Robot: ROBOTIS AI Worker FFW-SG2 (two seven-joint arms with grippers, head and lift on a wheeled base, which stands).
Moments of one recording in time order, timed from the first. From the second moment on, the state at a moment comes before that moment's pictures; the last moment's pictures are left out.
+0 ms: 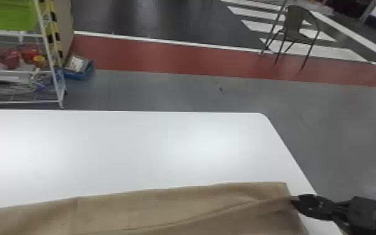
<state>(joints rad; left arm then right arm) 0.91 0.09 0.31 -2.57 0.07 0.67 -0.30 0.40 -0.33 -0.73 -1.82 0.15 0.18 1.36</state>
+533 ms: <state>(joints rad) 0.98 0.08 0.35 -2.54 0.07 0.62 -0.31 0.42 -0.37 -0.75 -1.78 0.14 0.15 1.35</state>
